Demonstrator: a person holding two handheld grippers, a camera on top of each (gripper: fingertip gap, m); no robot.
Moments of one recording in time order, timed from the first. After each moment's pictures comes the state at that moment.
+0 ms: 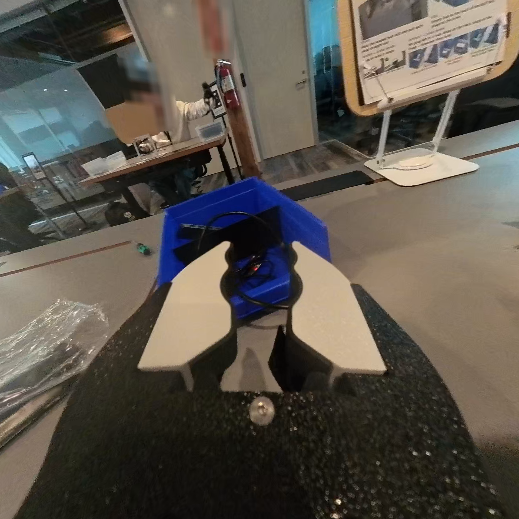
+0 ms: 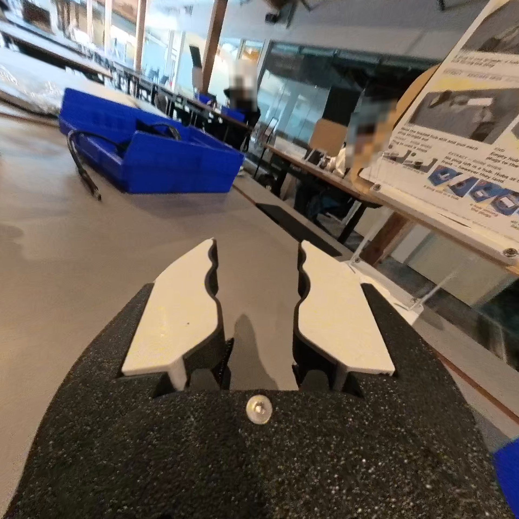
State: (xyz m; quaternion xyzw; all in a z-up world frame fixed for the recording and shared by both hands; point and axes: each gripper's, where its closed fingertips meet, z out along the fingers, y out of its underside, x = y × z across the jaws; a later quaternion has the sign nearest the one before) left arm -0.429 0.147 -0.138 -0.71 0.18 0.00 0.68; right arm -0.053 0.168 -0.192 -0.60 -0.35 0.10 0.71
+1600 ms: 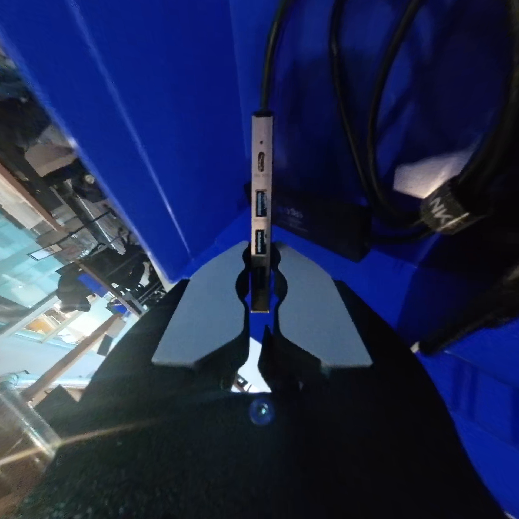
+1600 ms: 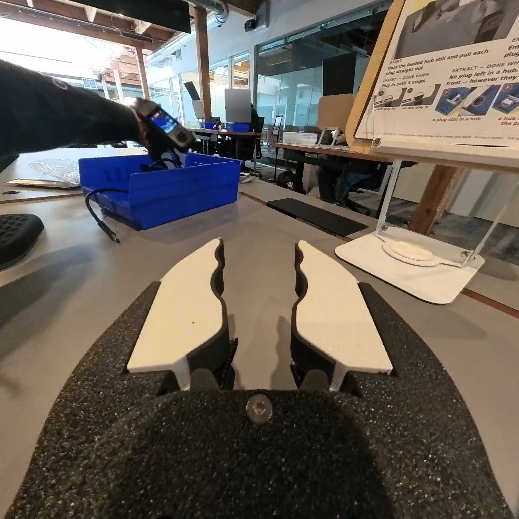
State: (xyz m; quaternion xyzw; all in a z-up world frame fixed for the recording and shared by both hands) left arm -0.528 0.446 -0.252 -0.70 0.64 0.32 0.10; right arm -0.031 0.189 -0.194 -0.65 -0.25 0.23 0.68
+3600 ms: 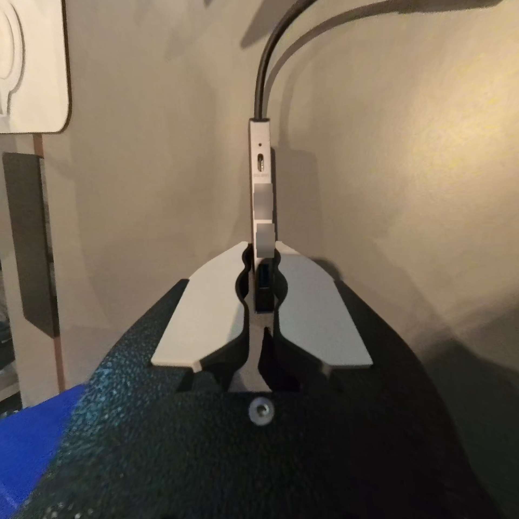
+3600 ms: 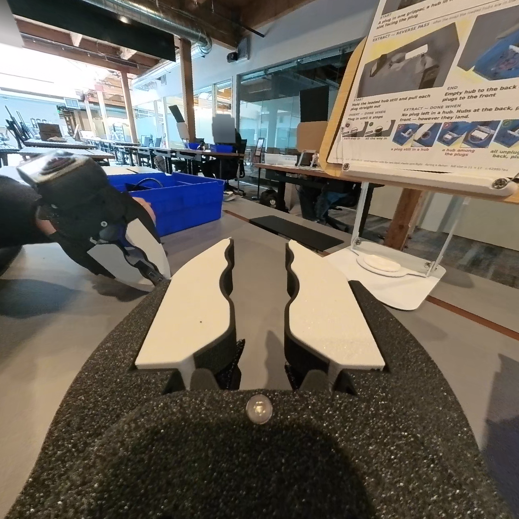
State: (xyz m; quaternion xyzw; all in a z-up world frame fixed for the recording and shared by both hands) left arm -0.176 0.208 -0.302 -0.62 0.73 0.01 0.29; right arm -0.013 0.187 -0.178 -0.62 -0.23 0.21 0.72
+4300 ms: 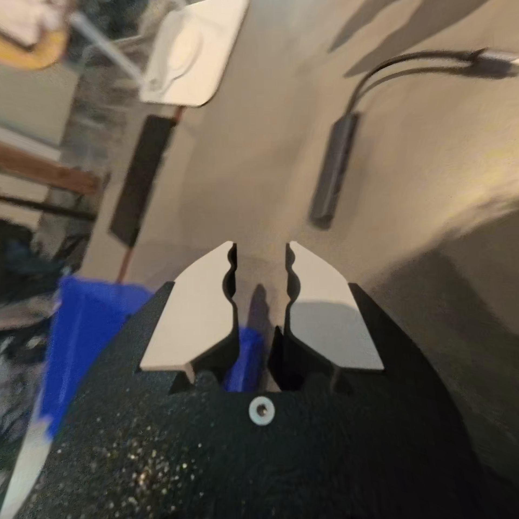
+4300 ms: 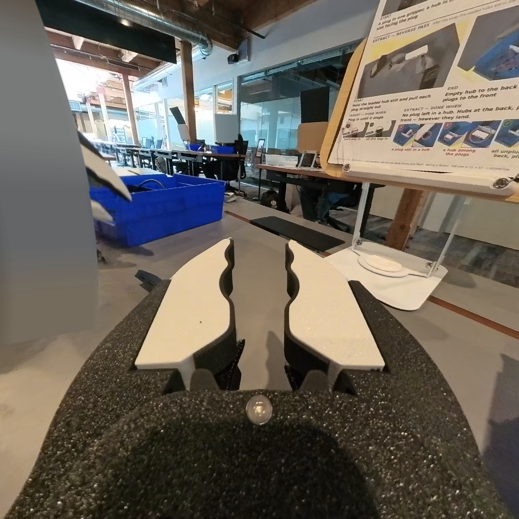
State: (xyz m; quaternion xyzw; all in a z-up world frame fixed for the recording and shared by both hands) left arm -0.250 0.205 -0.208 -0.66 0.62 0.00 0.41; right arm -0.014 0.186 -0.177 -0.62 -0.23 0.21 0.72
